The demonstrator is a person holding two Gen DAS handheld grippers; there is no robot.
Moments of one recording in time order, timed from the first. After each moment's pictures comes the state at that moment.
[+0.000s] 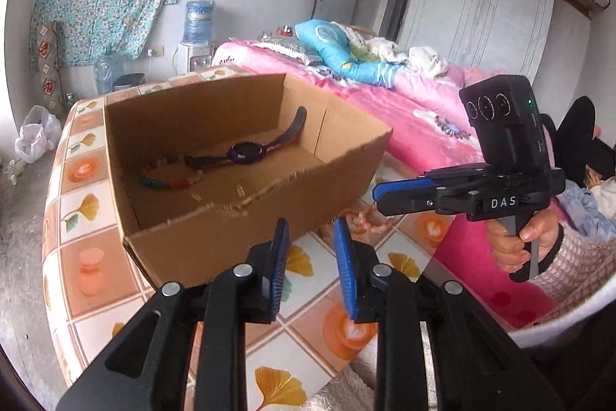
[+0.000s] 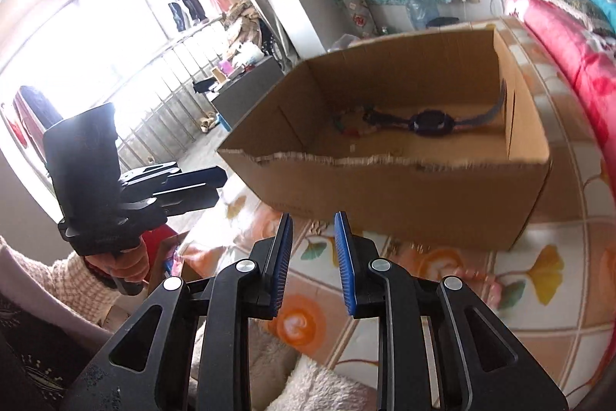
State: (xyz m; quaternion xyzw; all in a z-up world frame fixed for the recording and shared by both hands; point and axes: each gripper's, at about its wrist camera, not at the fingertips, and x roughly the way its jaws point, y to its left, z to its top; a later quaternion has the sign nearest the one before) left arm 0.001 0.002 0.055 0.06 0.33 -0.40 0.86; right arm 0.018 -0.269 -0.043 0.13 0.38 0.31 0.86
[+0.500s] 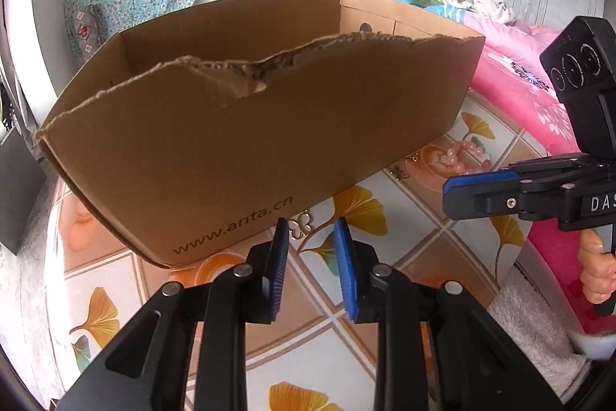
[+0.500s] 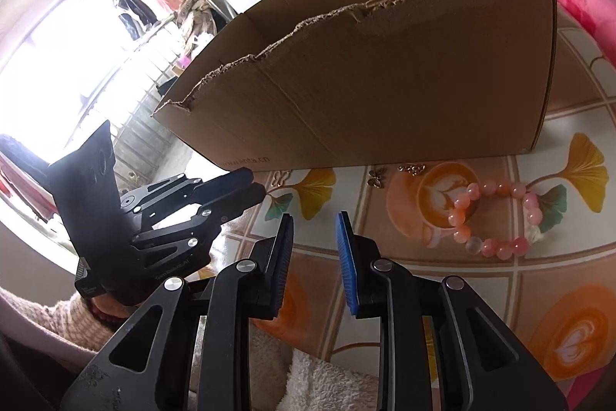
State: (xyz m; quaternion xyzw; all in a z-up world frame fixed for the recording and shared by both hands) left arm 0.022 -0.035 -0.028 0.12 0.38 -0.28 0.88; right arm 0.030 -0.260 -0.088 0.18 0.44 0.26 0.84
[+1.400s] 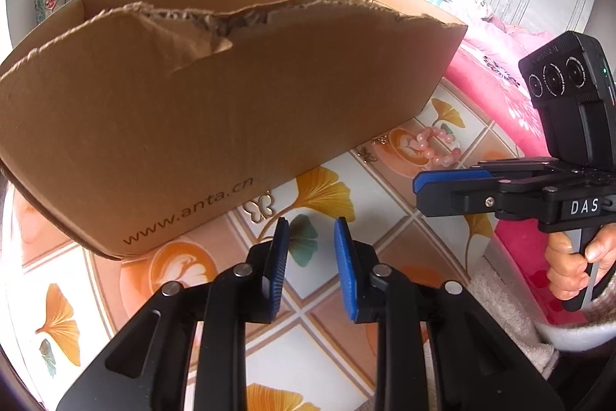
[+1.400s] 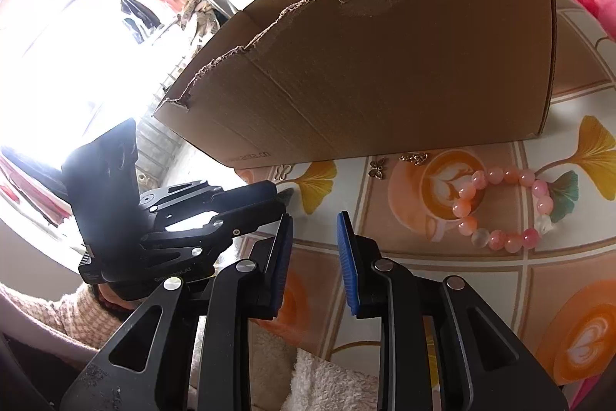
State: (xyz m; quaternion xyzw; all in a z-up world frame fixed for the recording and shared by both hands) left arm 0.033 -0.033 -0.036 0.08 0.43 -0.35 0.83; right arm 0.030 -0.267 -0.106 0.20 0.44 0.27 0.83
